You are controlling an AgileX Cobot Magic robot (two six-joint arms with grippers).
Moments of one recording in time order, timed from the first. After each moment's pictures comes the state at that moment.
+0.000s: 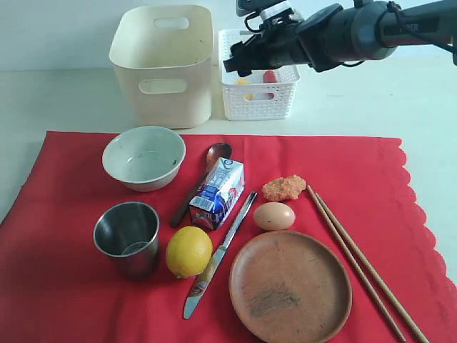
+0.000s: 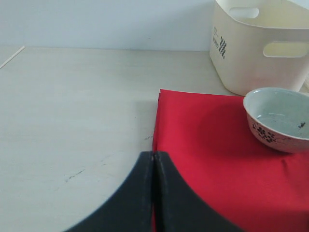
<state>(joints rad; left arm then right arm) 0.01 0.01 0.00 -0.01 0.37 0.01 0.37 2.29 -1.68 1.15 0.05 -1.26</state>
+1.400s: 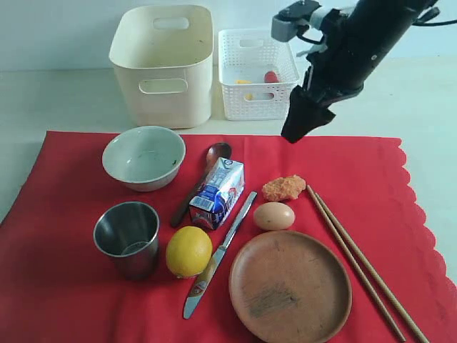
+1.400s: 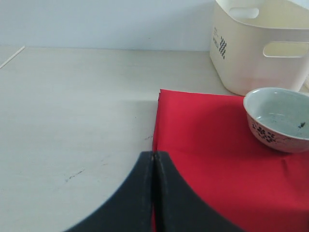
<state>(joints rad) 0.01 0.01 0.00 -0.01 0.37 0.01 0.28 1.87 -1.43 0.40 1.08 -0.83</state>
